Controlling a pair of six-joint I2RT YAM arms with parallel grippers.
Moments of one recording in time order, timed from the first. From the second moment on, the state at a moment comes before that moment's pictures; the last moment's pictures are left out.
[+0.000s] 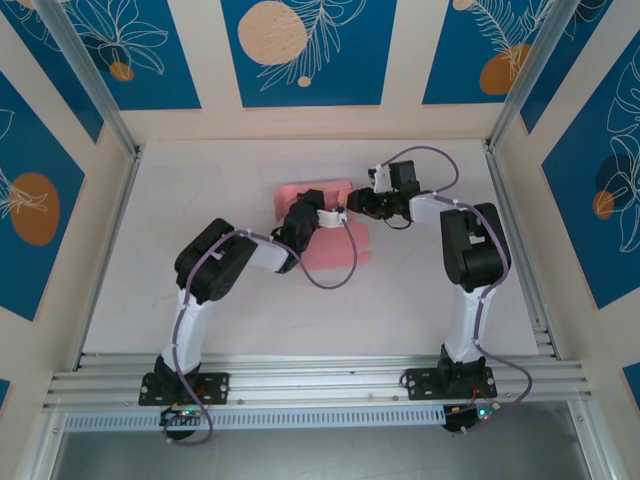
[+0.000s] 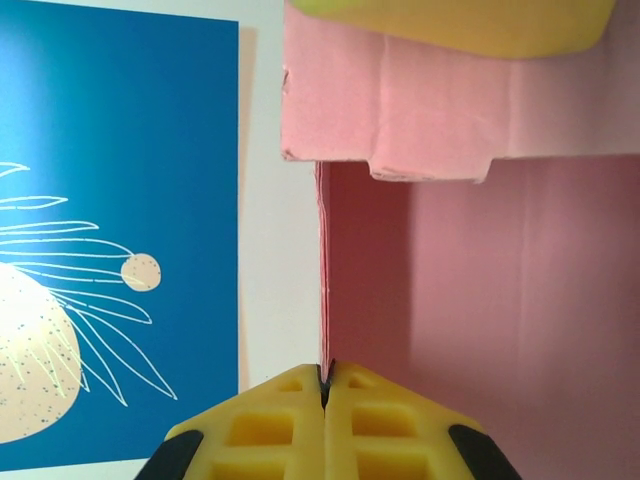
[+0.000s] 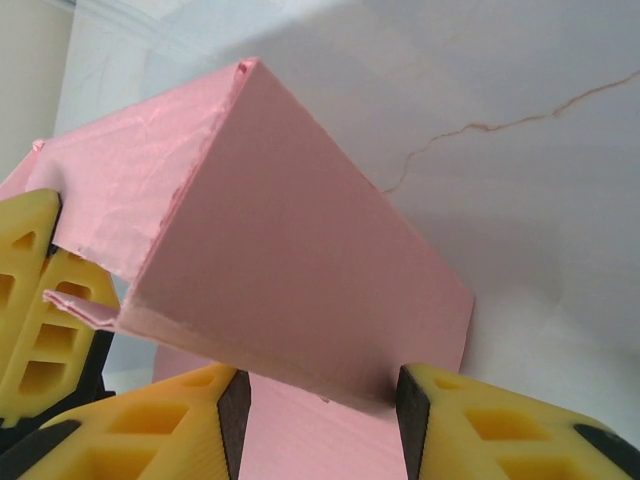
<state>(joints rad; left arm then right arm) -0.68 2.18 1.14 0.91 -0.36 1.41 0.22 2.01 1.27 -0.09 -0.62 0.42</state>
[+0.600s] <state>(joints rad) -0.67 2.18 1.15 0.88 -0.35 1.35 0.29 2.01 1.32 -0.13 -0.40 0.34</state>
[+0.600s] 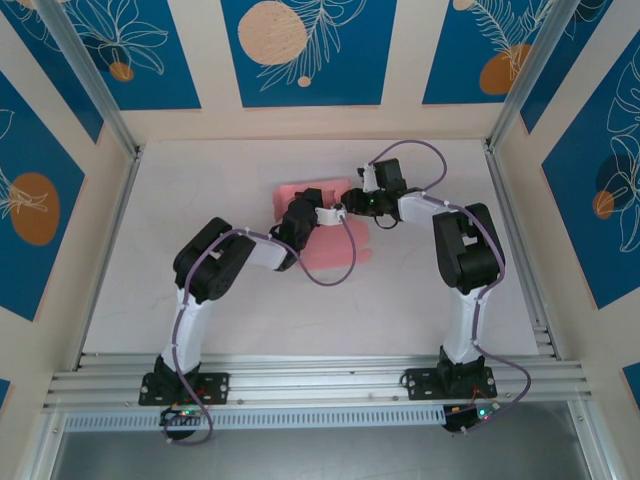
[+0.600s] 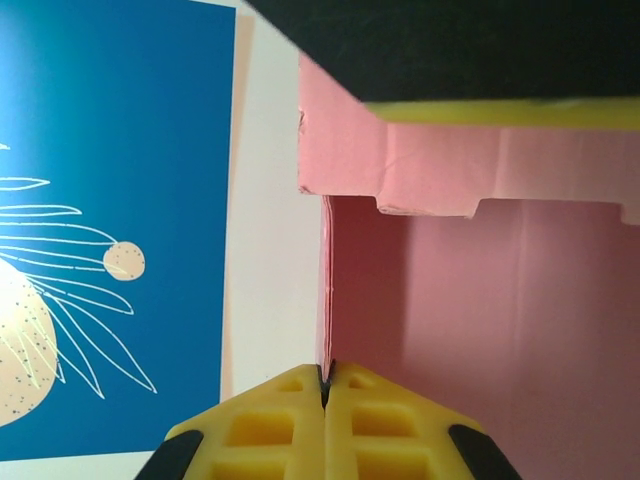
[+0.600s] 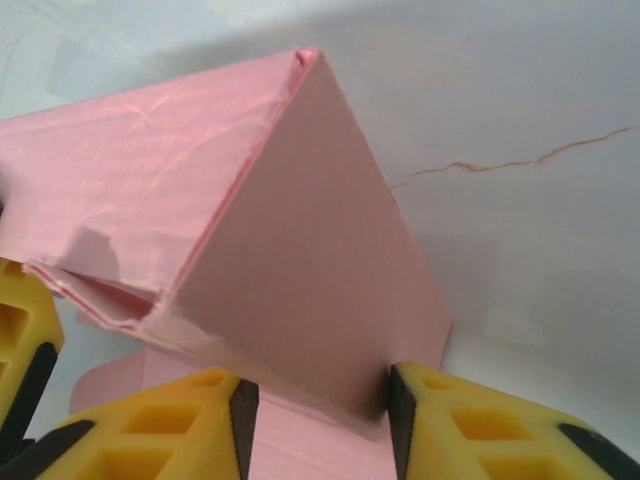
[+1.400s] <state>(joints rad) -0.67 2.13 1.15 0.79 -0.28 1.26 0.30 2.01 1.28 -0.13 -0.27 0.33</state>
